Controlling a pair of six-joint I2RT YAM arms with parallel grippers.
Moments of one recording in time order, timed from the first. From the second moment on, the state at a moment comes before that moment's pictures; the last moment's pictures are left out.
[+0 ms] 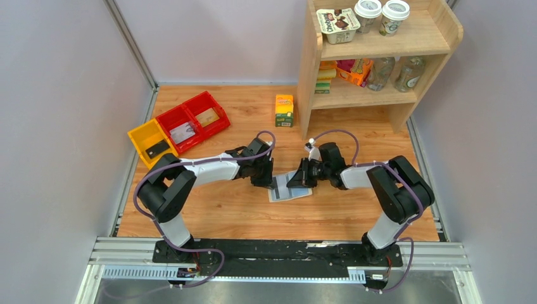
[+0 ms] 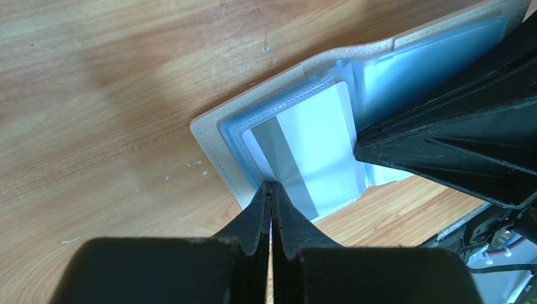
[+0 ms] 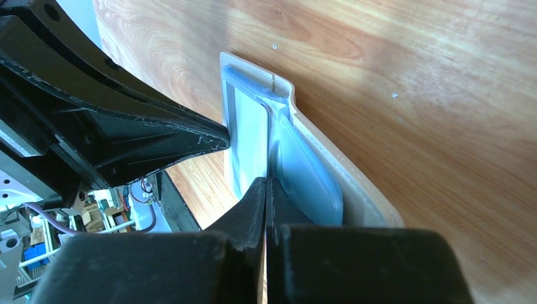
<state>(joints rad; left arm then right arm) -0.76 1.71 0.95 -0.27 0.18 -0.64 0.46 1.68 0.60 0.33 -0.69 0.71</state>
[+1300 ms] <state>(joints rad) -0.76 1.65 0.86 -0.21 0.16 -0.67 0.56 1.61 0.71 0.00 -0.45 0.60</state>
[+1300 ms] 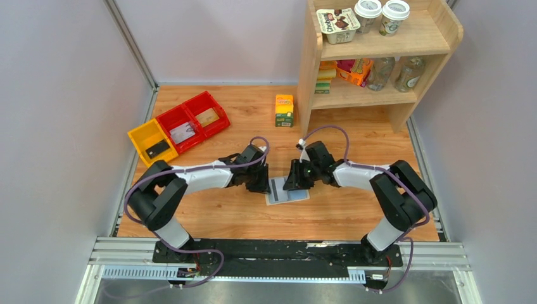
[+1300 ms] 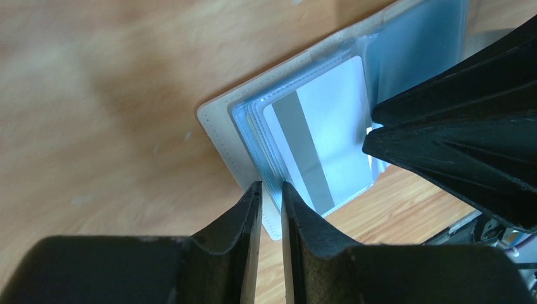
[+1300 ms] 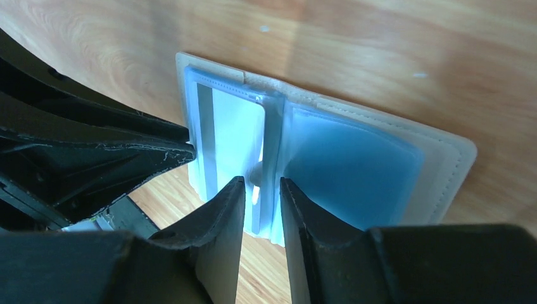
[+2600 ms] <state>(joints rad) -0.72 1.54 0.78 -0.22 0.16 -0.75 0.60 1.56 0.72 -0.09 -0.28 0.69</state>
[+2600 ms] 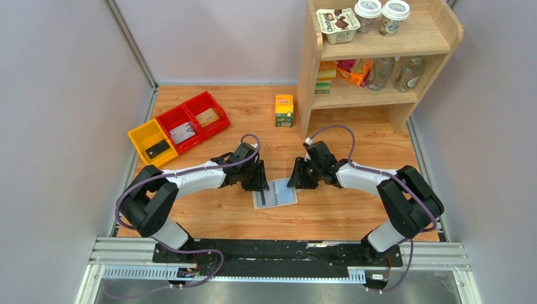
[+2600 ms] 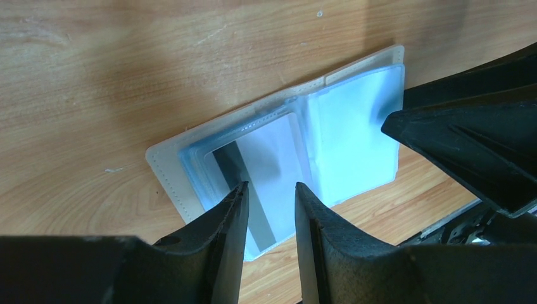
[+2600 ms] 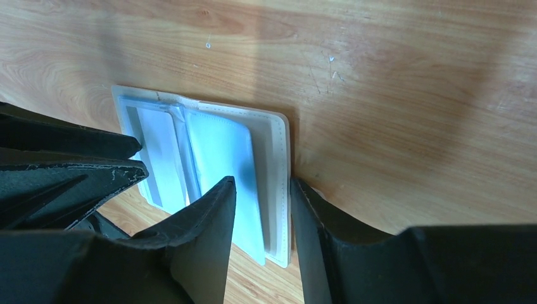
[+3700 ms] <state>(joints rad) -0.75 1.53 0.81 -0.32 0.06 -0.74 0.60 1.57 0.72 -0.06 -0.30 0.69</state>
